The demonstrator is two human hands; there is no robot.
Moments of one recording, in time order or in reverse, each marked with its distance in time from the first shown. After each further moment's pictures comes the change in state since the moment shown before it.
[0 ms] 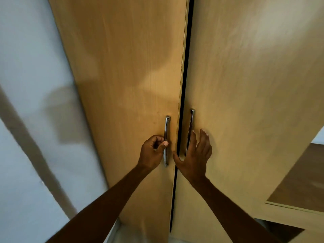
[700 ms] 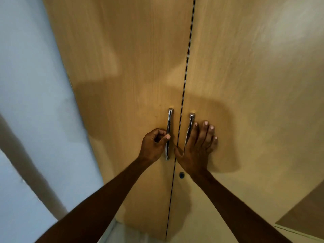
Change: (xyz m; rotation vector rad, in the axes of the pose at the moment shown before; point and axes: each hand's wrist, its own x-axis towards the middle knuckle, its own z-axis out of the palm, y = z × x) left_hand 0.071 -0.025 0.041 0.033 0.059 0.037; right_hand 0.070 0.035 0.044 -0.124 0.030 -0.131
